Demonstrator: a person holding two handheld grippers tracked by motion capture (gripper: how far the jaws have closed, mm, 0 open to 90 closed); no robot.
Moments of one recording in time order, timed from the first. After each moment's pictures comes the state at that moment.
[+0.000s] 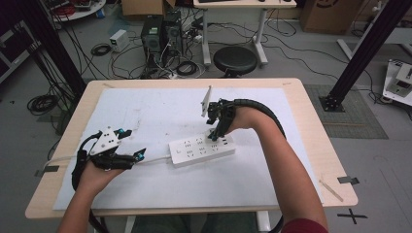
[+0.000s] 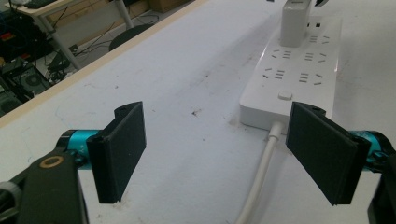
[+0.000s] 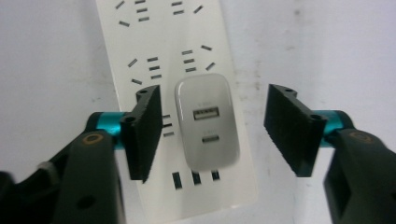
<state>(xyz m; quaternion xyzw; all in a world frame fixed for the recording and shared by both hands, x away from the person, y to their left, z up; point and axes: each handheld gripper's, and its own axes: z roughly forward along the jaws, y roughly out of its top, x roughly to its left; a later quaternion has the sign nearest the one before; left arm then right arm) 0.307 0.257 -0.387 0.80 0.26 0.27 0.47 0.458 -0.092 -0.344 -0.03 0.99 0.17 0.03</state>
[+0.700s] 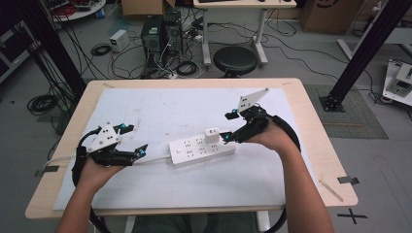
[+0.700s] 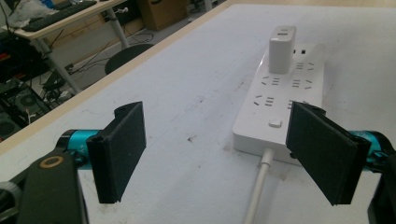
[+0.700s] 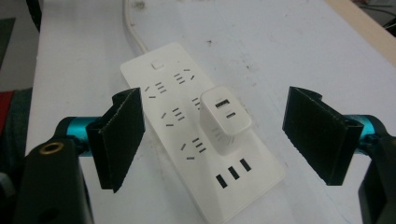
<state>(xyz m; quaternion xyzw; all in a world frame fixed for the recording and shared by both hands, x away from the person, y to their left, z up) 0.308 0.252 -0.371 0.79 0.24 0.27 0.50 0.402 -0.180 -0.332 0.13 0.90 0.41 0.07</state>
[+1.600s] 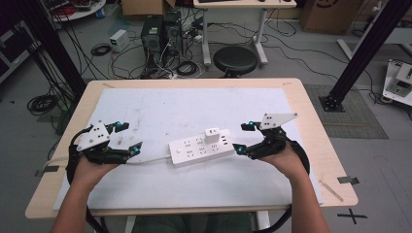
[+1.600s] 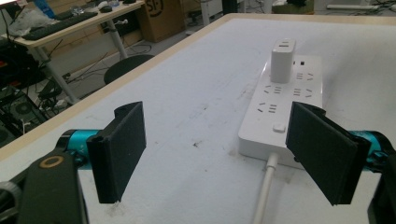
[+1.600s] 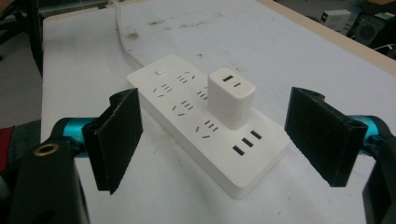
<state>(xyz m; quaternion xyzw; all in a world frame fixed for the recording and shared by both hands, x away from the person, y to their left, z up) 0.312 0.269 -0.371 0.77 0.24 0.27 0.52 0.352 -0.224 -0.359 0.20 0.84 0.49 0.10</state>
